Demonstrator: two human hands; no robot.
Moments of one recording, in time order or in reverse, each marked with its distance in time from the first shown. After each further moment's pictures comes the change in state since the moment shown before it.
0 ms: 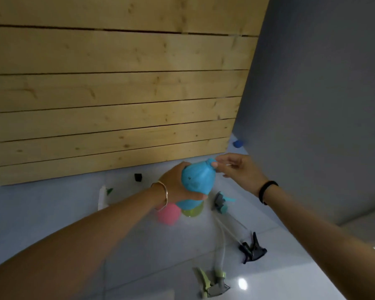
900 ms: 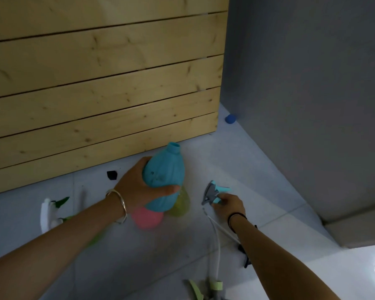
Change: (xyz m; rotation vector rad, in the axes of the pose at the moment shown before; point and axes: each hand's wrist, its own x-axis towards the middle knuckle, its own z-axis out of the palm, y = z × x) left_hand 0.033 -0.031 0.021 -0.115 0.114 -0.127; right_hand 0.040 0.252 0.043 -0.210 0.191 0.622
